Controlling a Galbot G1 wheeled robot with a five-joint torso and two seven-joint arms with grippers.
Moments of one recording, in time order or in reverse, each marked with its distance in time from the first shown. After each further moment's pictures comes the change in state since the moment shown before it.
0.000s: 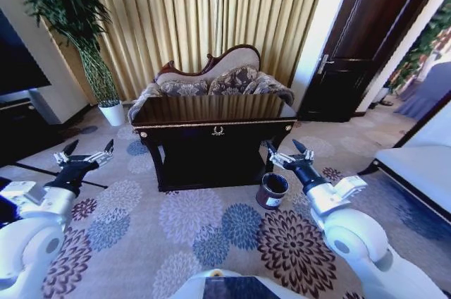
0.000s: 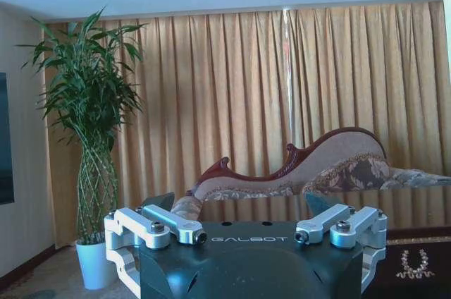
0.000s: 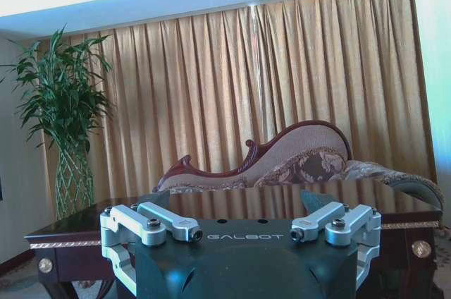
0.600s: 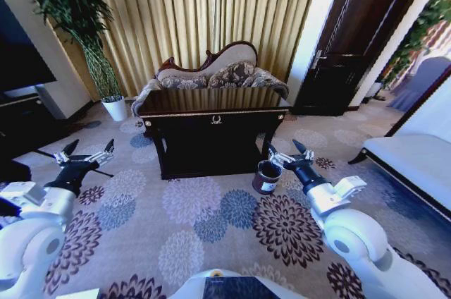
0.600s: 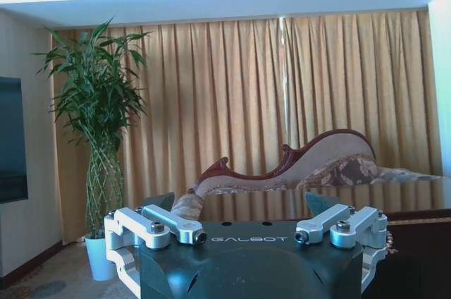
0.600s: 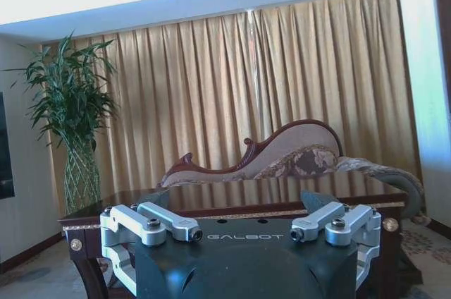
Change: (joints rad) left arm 0.000 -0.007 0.001 -0.010 0.000 -0.001 0.000; right arm -0.006 0.006 0.011 -0.002 -0.001 0.000 -0.001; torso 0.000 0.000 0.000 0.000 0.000
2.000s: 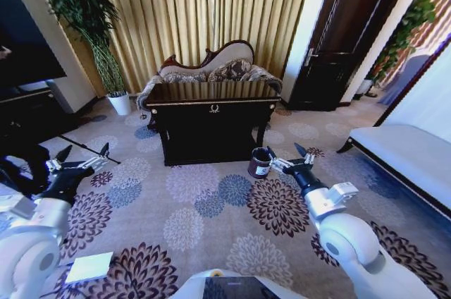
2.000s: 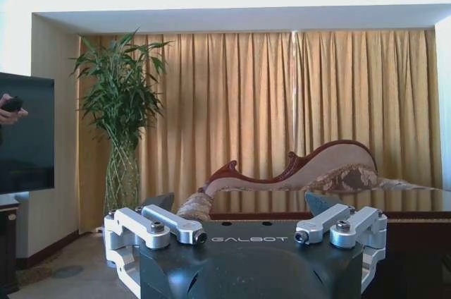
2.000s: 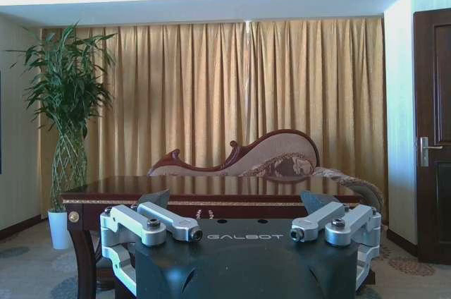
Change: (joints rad) left arm 0.068 -0.076 -0.046 -0.054 -0.021 -0.028 0.003; right arm -0.020 0.032 -0.005 -0.036 -0.146 0.014 -0.022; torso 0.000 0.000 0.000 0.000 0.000
